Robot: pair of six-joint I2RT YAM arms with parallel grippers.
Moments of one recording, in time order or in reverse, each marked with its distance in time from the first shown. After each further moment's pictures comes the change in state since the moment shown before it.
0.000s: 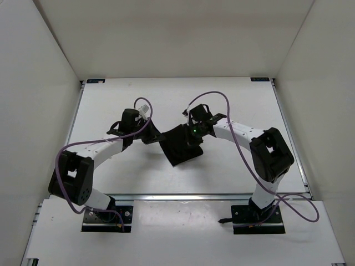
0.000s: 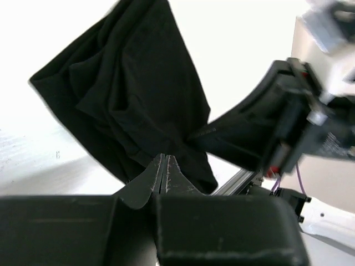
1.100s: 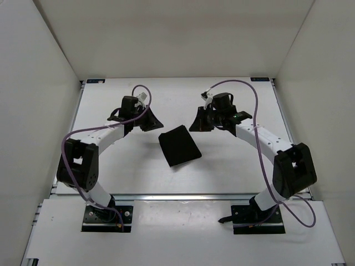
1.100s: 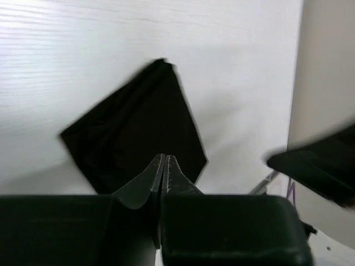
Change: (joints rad) left arm 0.064 0.178 0.222 -0.084 -0.035 0.057; right arm -0.131 -0.238 -0.080 0.215 -0.111 0.045
